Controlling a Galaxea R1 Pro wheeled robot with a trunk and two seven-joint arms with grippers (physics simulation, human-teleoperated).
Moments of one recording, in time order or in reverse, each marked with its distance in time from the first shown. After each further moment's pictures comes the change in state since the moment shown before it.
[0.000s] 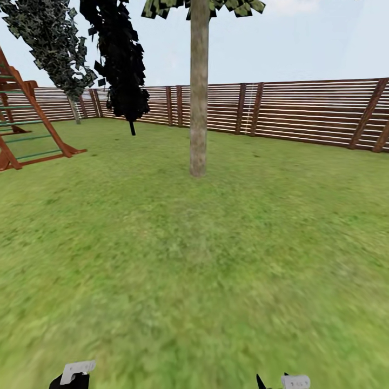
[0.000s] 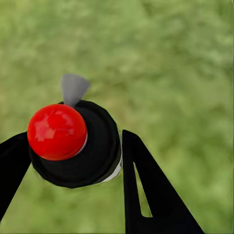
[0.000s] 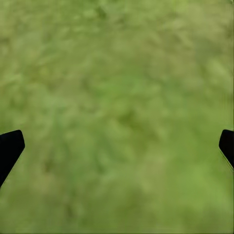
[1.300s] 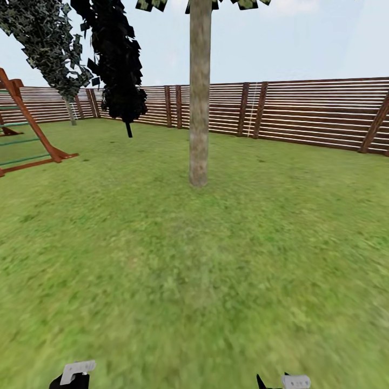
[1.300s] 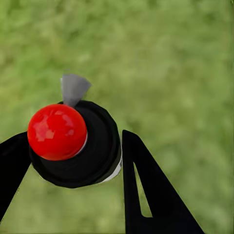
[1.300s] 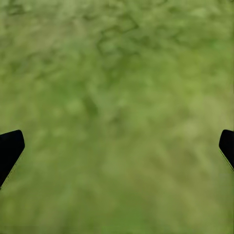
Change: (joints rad) left arm 0.000 0.000 0.000 0.001 0.002 0.000 0.000; right arm 0.000 0.000 0.000 -0.002 -0.003 0.001 0.000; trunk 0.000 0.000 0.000
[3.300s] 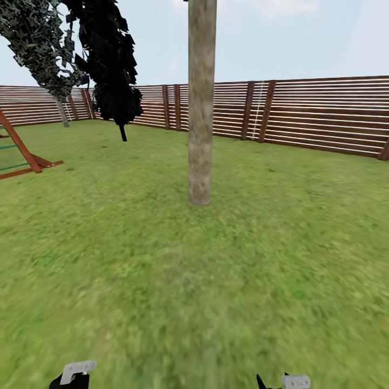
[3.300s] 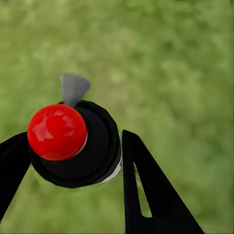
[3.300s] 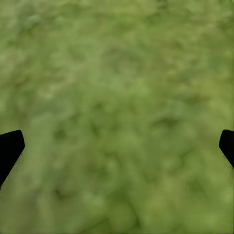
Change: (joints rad) left arm 0.000 0.001 0.000 -0.001 -0.002 0.000 0.000; right arm 0.000 0.000 0.000 0.000 0.001 0.000 -0.001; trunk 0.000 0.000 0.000
